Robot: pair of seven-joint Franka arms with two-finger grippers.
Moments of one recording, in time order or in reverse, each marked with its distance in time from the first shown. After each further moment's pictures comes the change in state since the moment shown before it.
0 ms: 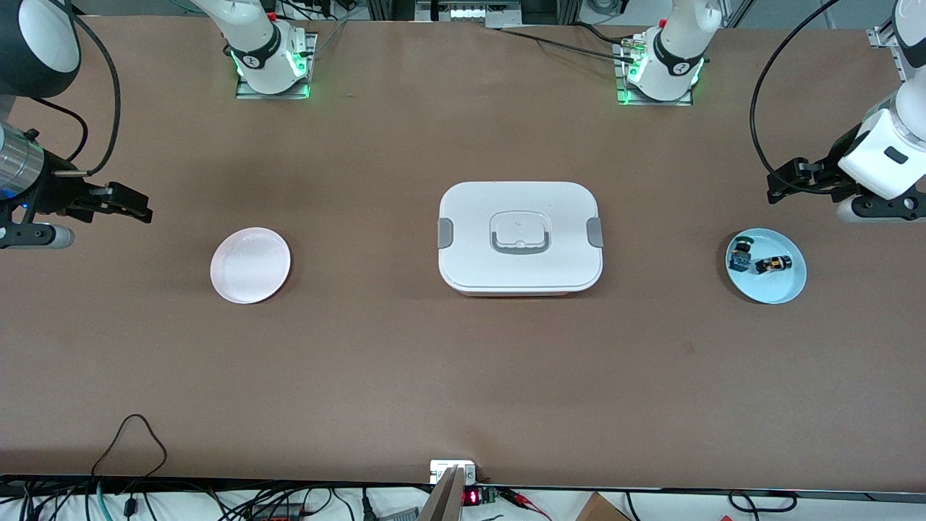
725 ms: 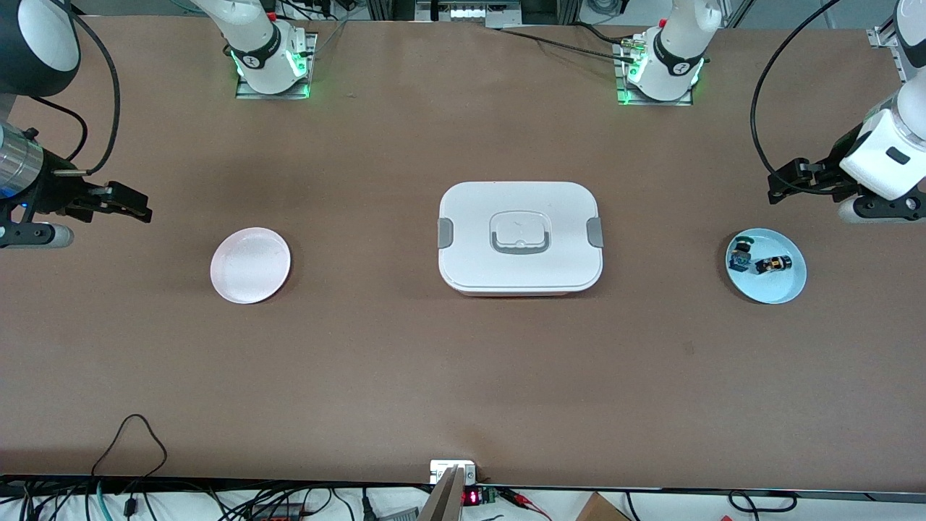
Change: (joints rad) left arm 0.000 0.001 0.000 0.006 0.000 -0.012 -0.015; right arm 0.000 -0.001 0.000 0.000 0.000 0.000 0.000
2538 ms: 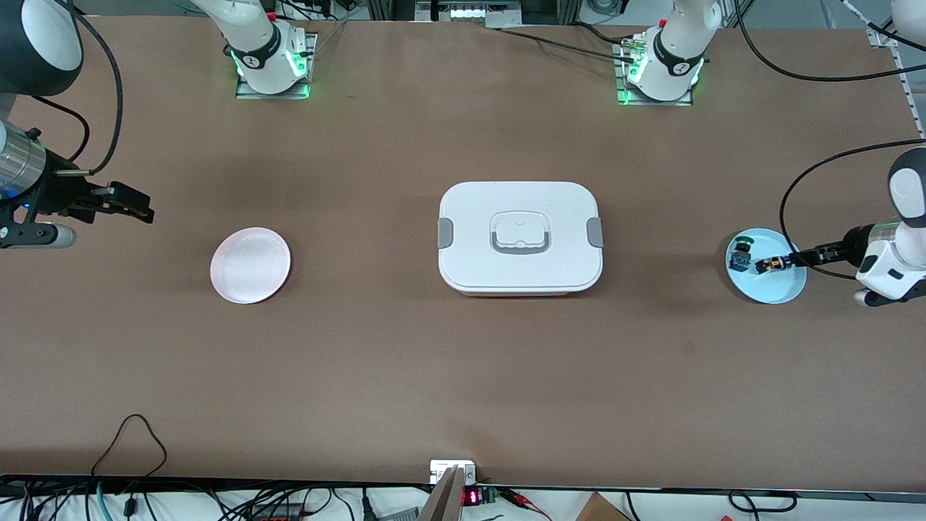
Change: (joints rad) left arm 0.299 0.356 0.029 -0.160 0.005 0.359 0.092; right arm 0.002 0.000 0.007 0.000 0.000 0.006 0.000
